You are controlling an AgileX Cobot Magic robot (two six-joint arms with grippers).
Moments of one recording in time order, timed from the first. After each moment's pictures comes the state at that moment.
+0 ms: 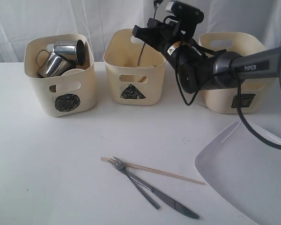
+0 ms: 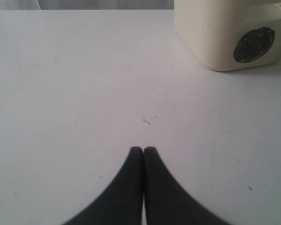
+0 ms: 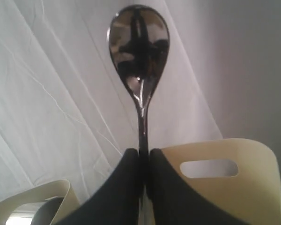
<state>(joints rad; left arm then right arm) 0.09 0.00 0.02 -0.07 0.37 0.08 0.27 2.18 -1.46 0.05 -0.75 0.35</state>
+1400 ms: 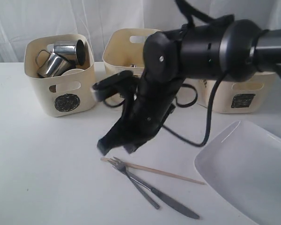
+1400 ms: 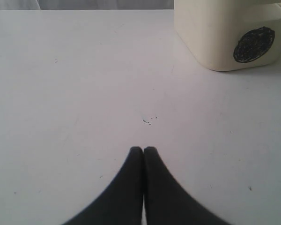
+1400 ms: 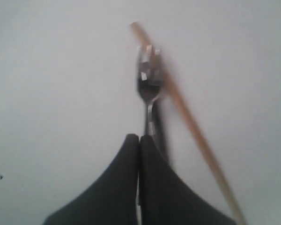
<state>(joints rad) 0.09 0.00 0.02 -0.07 0.37 0.08 0.61 1.81 -1.34 0.17 0.88 -0.13</state>
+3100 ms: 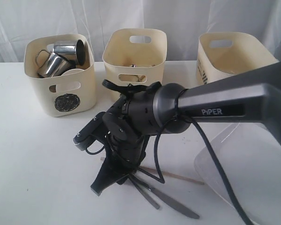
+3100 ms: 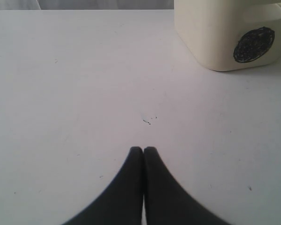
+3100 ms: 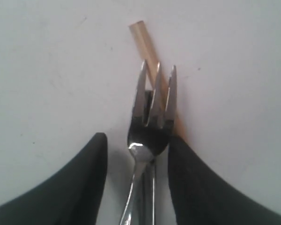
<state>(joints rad) 0.09 0.00 0.02 -0.07 0.37 0.08 0.74 2.03 -1.32 -0.16 0.67 0.06</state>
